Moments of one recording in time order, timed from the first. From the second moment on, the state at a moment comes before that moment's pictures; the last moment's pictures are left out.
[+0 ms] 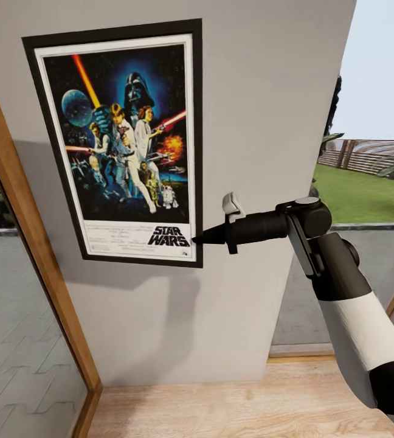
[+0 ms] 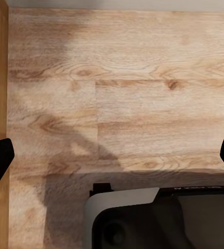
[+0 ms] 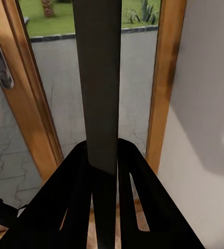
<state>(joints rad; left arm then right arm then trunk) 0.05 0.10 0.18 -0.53 -0.03 -0.15 -0.28 -1.05 -0.10 0.27 -1.45 -0.06 0.93 1.33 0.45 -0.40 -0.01</state>
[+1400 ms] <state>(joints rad) 0.05 0.10 0.18 -0.53 -0.03 -0.15 -0.28 -1.05 -0.11 0.26 -1.45 -0.06 0.93 1.33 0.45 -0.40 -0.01</state>
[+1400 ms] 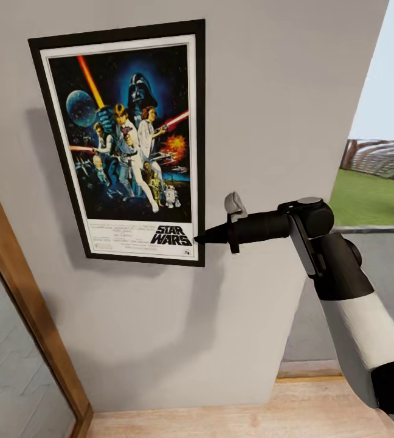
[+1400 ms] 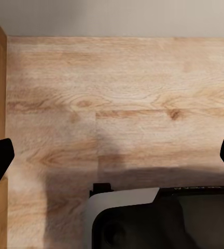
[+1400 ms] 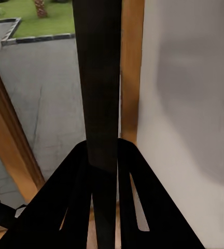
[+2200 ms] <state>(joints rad) 0.05 0.10 0.18 -0.53 -0.03 -0.15 -0.28 -1.05 -0.11 0.26 -1.45 -0.06 0.93 1.33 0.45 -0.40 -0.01</state>
